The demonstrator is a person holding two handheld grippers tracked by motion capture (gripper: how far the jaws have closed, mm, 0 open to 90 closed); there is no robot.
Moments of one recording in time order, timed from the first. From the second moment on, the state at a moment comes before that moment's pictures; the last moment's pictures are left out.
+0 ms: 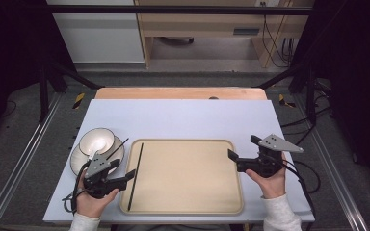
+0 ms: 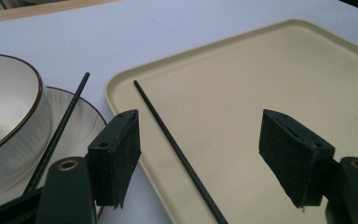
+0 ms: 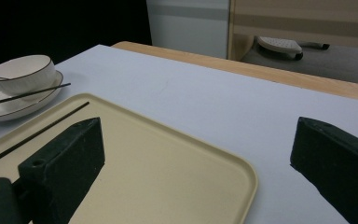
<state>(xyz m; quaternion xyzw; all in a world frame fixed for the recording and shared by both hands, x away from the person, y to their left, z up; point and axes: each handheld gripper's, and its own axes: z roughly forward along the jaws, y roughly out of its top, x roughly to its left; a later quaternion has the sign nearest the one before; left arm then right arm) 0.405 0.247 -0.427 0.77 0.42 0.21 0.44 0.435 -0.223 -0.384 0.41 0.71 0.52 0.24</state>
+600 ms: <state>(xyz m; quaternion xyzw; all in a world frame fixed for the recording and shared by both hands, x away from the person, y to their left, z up) 0.403 0.297 -0.443 0.77 0.44 0.22 0.41 0.439 -0.221 -0.391 0.42 0.71 0.51 0.23</state>
